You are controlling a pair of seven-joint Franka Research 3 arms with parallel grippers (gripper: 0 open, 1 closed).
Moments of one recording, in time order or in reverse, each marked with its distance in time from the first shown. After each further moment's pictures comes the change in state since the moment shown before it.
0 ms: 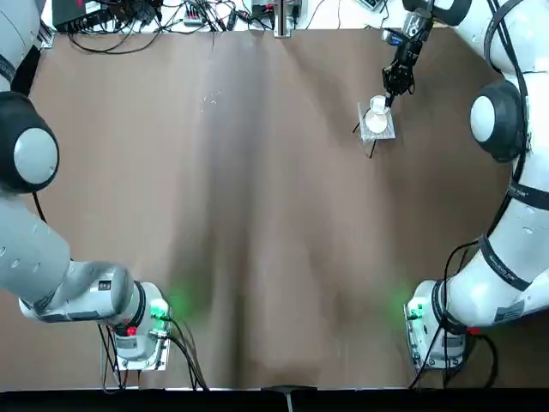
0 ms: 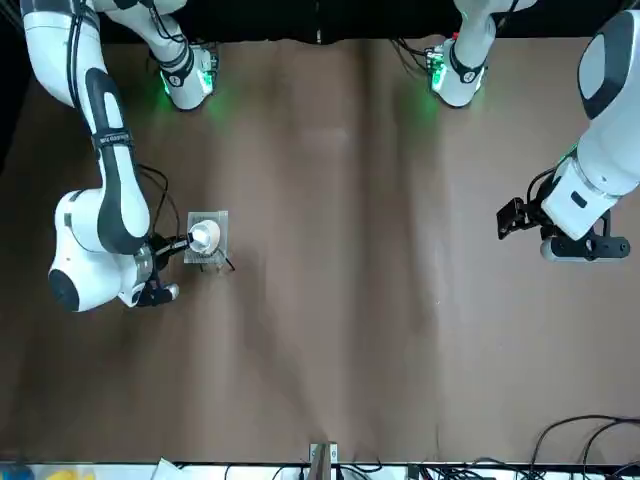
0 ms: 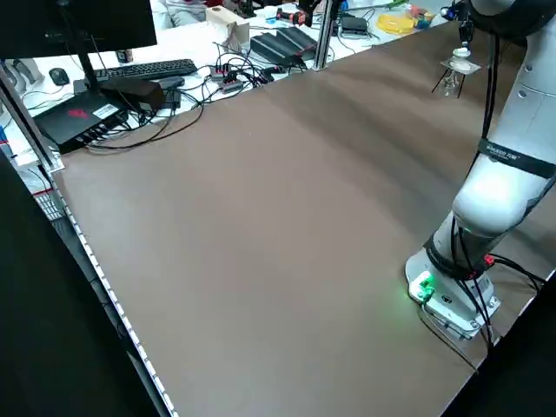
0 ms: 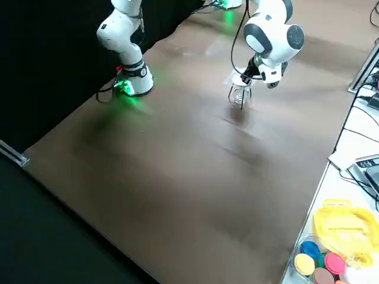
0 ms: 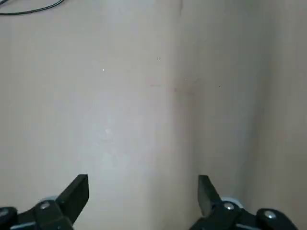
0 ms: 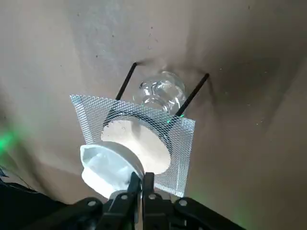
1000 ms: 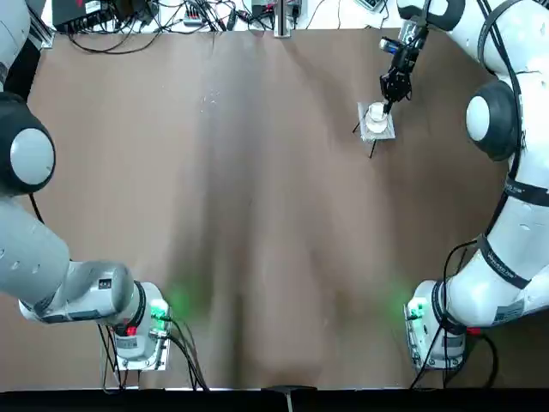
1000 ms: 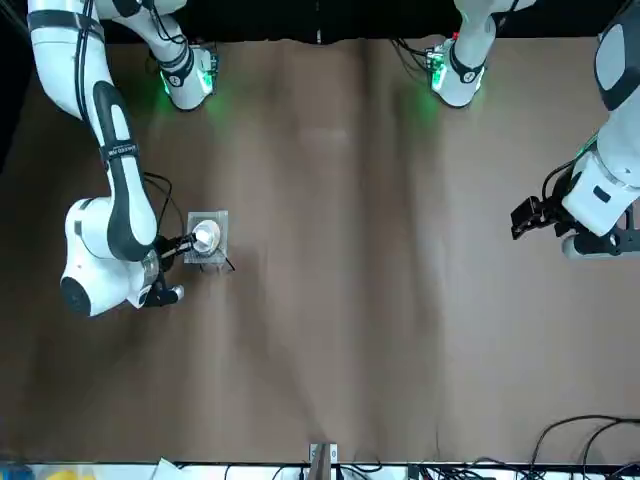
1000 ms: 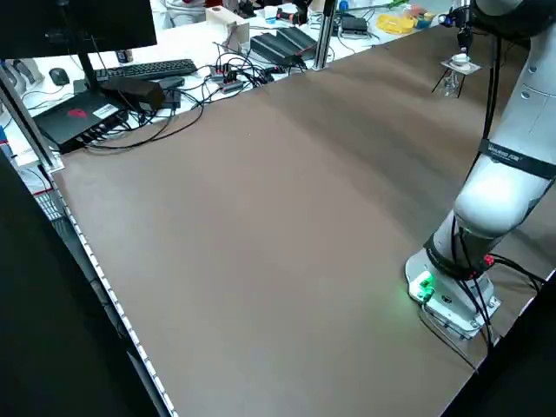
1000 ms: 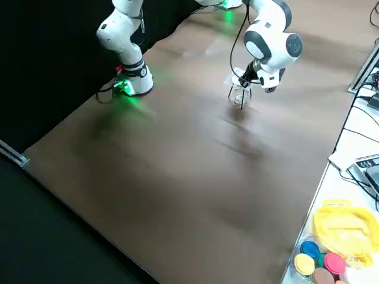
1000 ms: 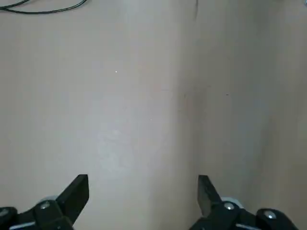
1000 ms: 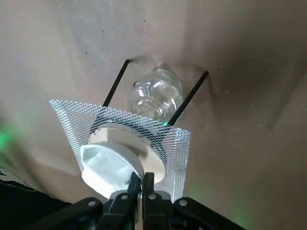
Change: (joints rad) left arm 0.023 -0.019 0.008 0.002 0.005 -0.001 -0.028; right arm 0.000 0.035 0.003 -0.005 -0.001 0.003 -0.001
